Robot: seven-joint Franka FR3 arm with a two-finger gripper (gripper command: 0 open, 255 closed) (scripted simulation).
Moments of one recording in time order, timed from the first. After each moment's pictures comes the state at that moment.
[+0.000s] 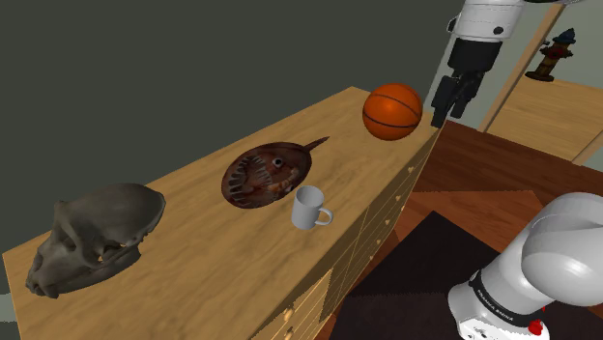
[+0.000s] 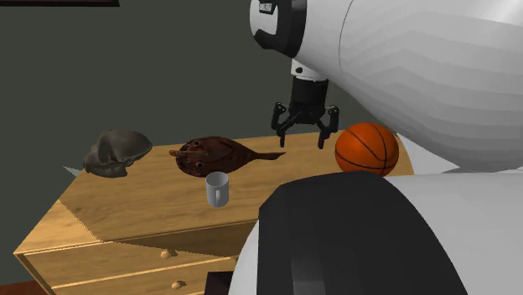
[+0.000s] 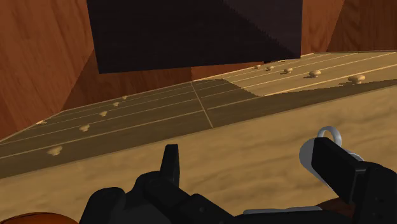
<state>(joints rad) -0.01 -0.76 -0.07 -2.31 0.01 1.46 -0.03</state>
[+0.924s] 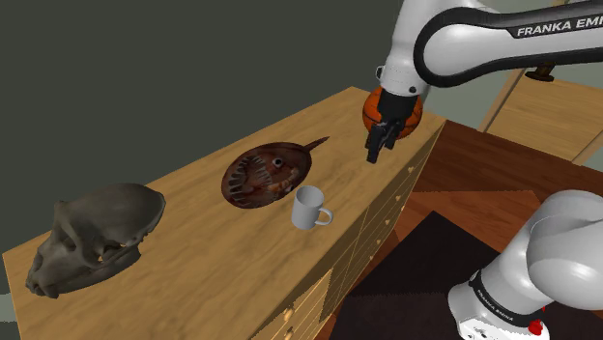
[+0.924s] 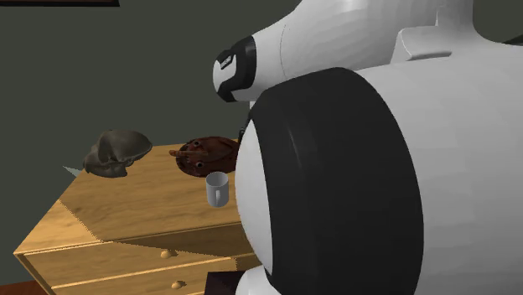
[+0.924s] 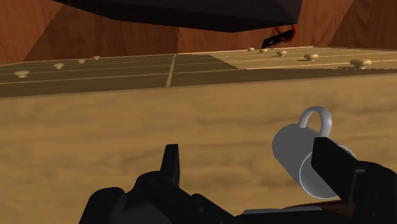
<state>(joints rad) 0.10 -0.56 0.04 -2.45 0.08 1.87 -0.03</state>
